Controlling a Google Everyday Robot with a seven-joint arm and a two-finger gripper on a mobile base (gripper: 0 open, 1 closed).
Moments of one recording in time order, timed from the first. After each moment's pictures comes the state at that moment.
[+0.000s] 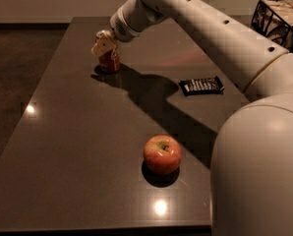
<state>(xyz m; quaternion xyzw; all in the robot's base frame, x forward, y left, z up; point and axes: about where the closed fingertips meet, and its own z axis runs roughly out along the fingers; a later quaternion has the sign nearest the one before) 0.734 0.118 0.908 -0.48 0.77 0.20 0.36</state>
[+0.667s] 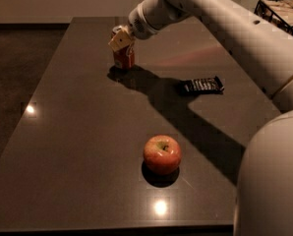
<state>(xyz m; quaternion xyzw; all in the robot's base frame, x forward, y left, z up) 0.730 0.071 0.923 -0.45 0.79 0.20 0.38</state>
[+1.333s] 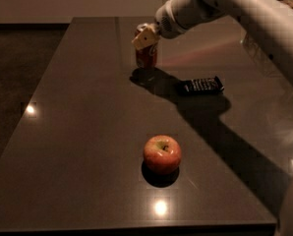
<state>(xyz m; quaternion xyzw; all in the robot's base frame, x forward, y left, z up) 0.712 0.003 0.938 -0.42 0.80 0.18 0.39</state>
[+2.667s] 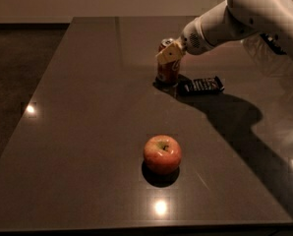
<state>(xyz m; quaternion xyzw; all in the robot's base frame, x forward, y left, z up) 0.681 -0.072 0.907 -0.39 0.82 0.18 0.37</state>
